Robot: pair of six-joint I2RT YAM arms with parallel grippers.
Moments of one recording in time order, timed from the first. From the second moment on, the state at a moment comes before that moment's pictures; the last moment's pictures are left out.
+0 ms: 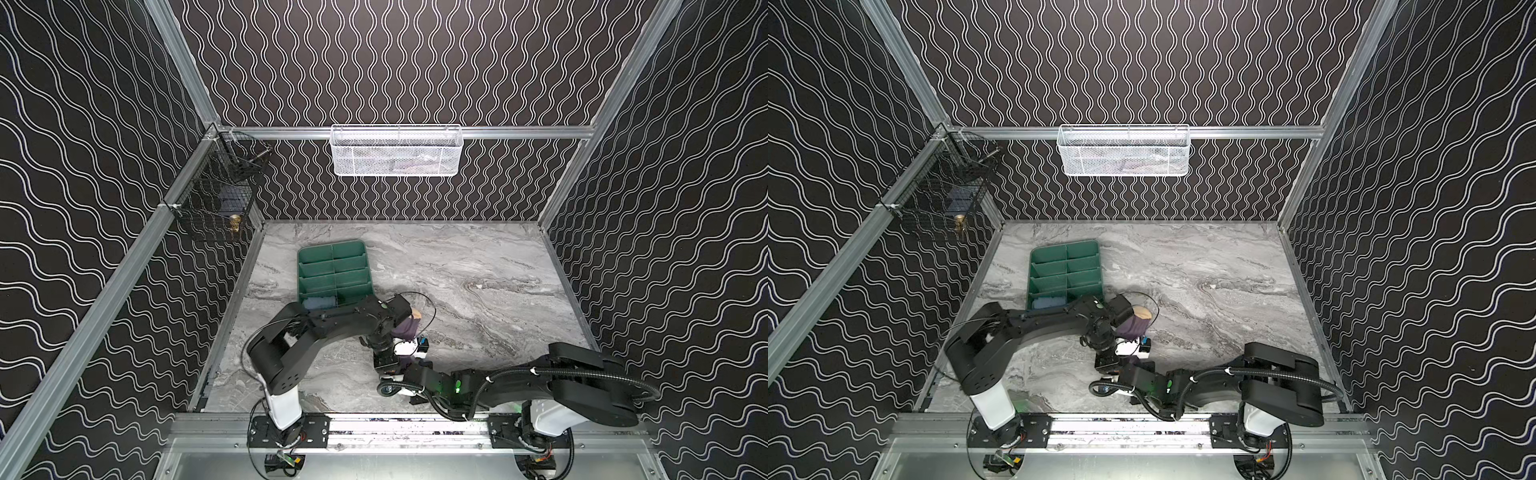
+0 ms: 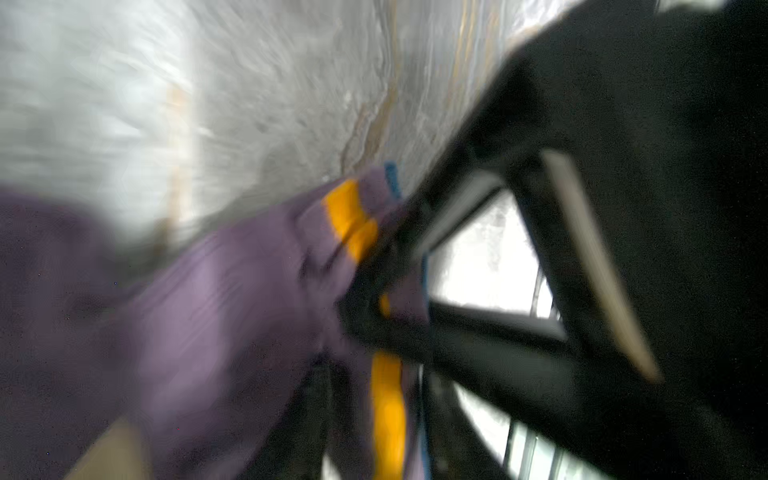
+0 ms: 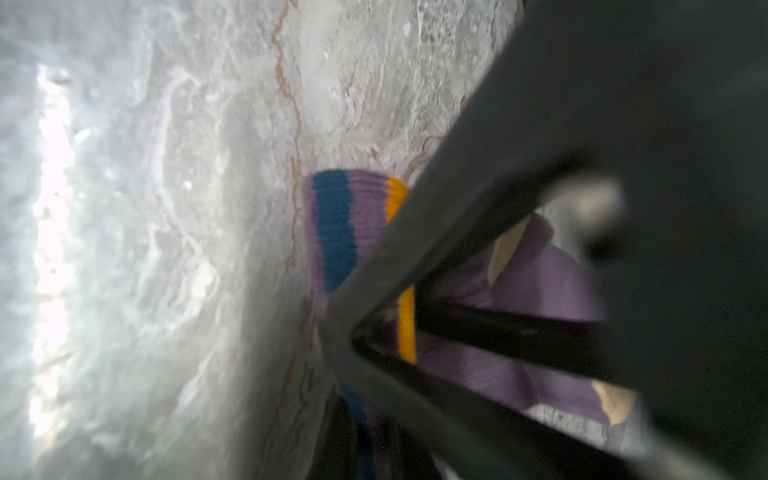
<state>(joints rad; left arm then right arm) -0.85 1.71 1.07 -0.86 0.39 0.62 1.34 1.53 0.54 0.06 0.34 -0.46</state>
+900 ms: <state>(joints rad) -0.82 0.68 1.03 -0.77 -0.03 0.71 0.98 1.65 0.92 -0.64 -0.32 -0.36</state>
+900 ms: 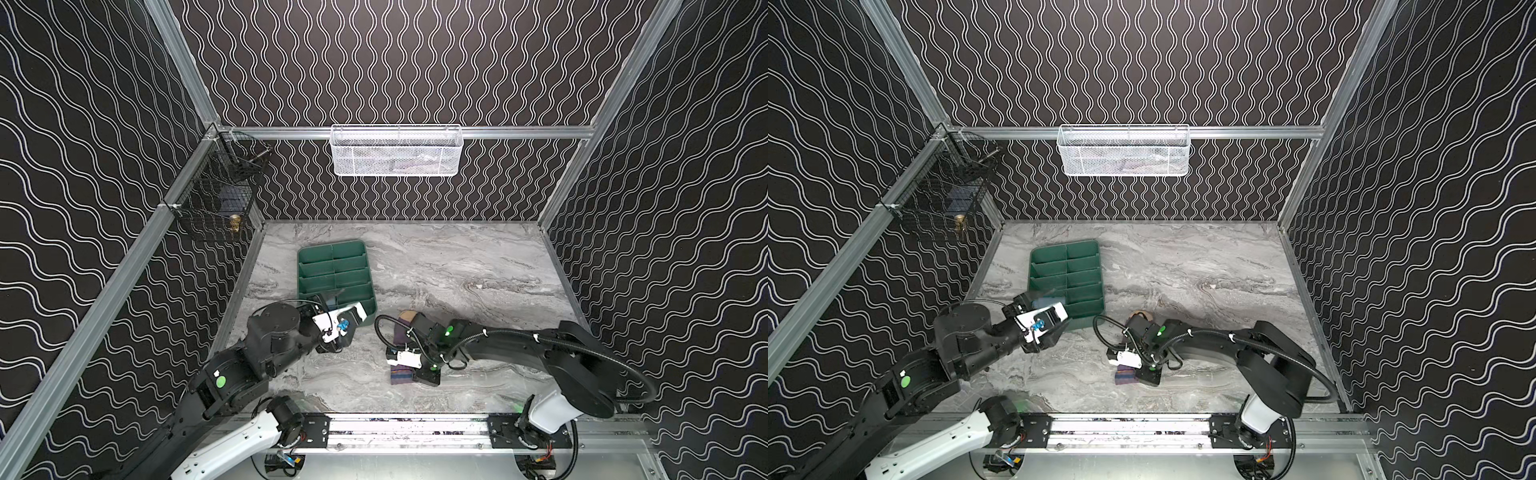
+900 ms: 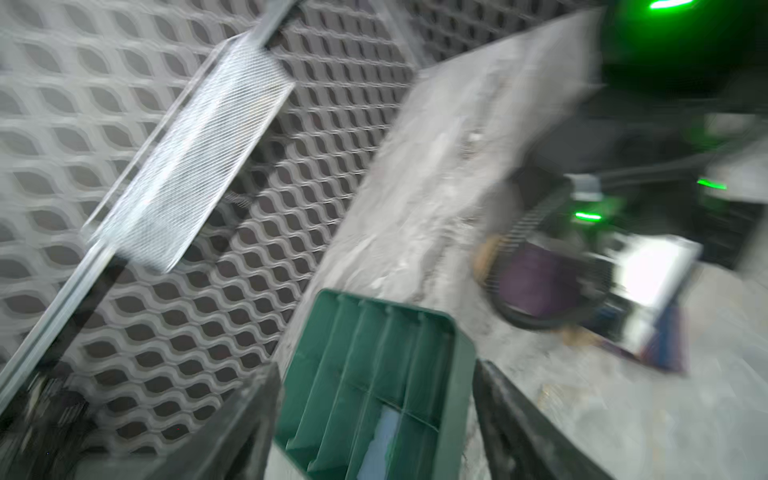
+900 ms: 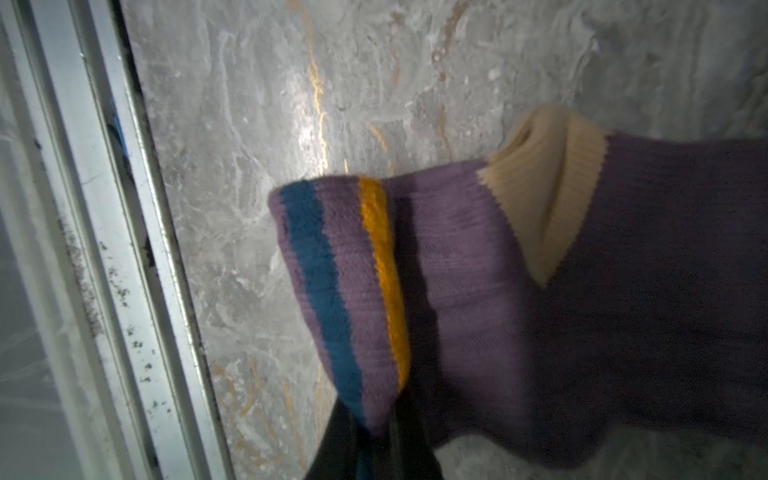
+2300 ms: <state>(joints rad) -1.29 1.58 0.79 -0.47 -0.26 0.47 0.81 1.90 1.07 -0.78 -0.70 -0.37</state>
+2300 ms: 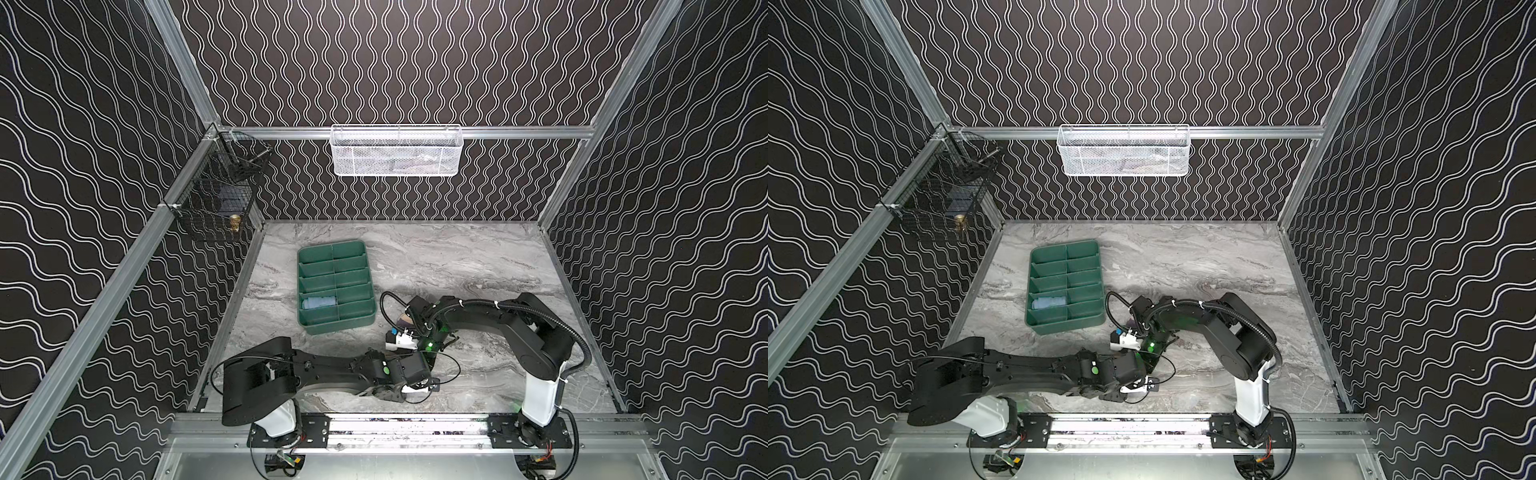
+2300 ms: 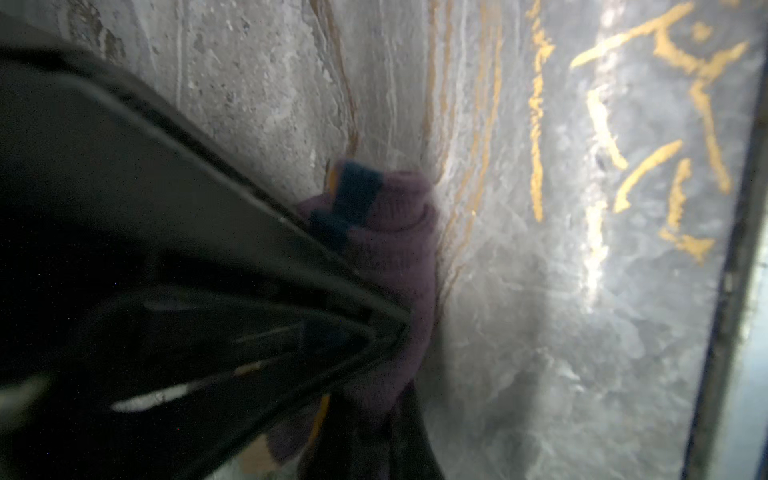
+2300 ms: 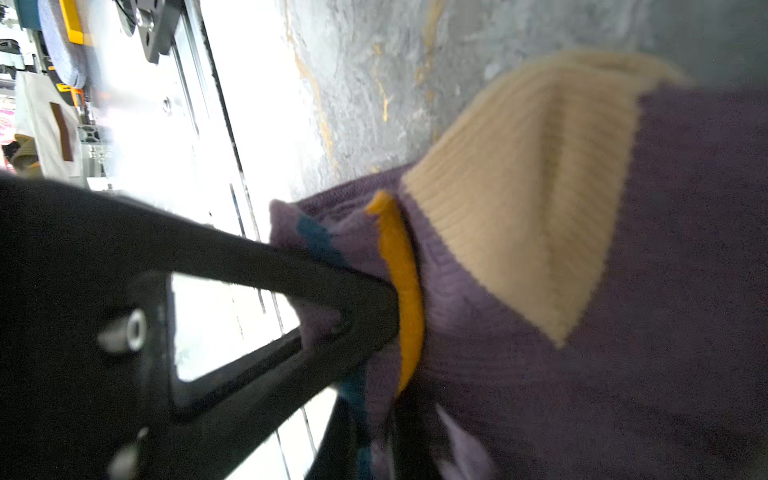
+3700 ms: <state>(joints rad) -0.93 1.90 1.14 -0.83 0.52 0.63 1.47 0.95 0.48 -0.27 0.46 -0.64</state>
